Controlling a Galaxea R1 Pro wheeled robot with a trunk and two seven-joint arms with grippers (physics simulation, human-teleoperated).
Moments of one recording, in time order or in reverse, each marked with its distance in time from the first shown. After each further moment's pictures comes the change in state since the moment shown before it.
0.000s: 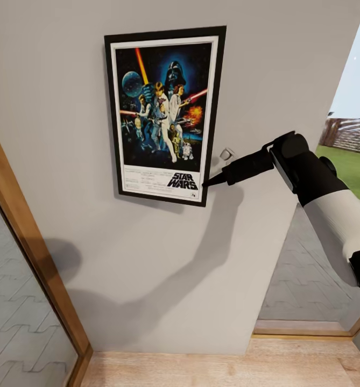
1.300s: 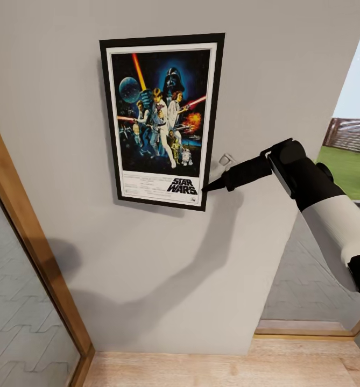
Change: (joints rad) left arm 0.000 0.000 0.000 0.000 0.000 -0.001 0.000; right arm 0.031 0.000 0.000 0.000 0.000 -0.068 0.002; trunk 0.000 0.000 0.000
